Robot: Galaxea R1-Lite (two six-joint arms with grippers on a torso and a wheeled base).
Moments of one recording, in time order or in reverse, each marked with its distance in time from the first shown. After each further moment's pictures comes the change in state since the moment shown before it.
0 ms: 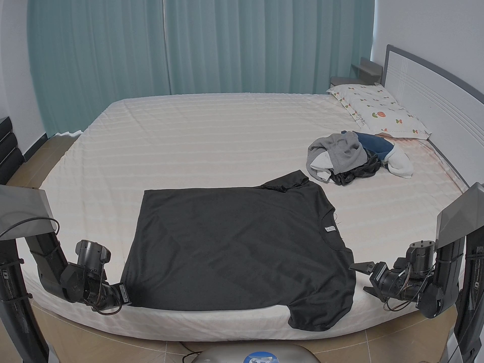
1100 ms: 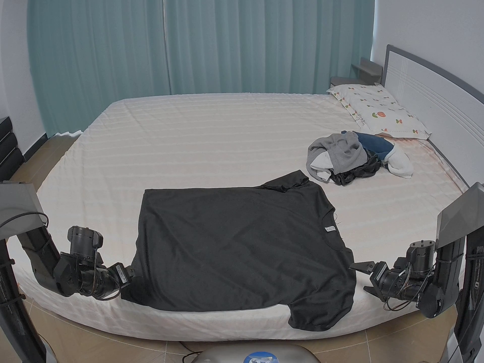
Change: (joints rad) left arm 0.011 -0.071 -0.027 -0.071 -0.106 -0.131; right arm -0.002 -0.001 0.000 0.000 0.000 0.000
